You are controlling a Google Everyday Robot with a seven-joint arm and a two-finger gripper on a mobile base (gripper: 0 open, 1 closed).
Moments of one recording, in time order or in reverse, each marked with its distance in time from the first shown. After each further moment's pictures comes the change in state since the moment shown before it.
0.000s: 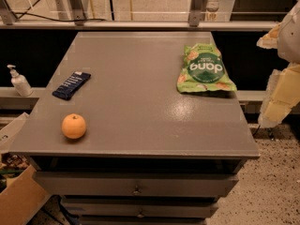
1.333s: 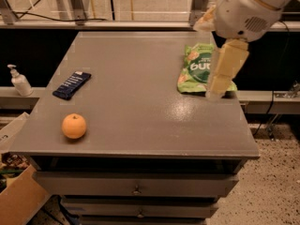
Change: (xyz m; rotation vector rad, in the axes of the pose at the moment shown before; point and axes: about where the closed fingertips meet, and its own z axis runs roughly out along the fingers) arm -0.109 -0.026 0.019 -0.077 -0.189 -0.252
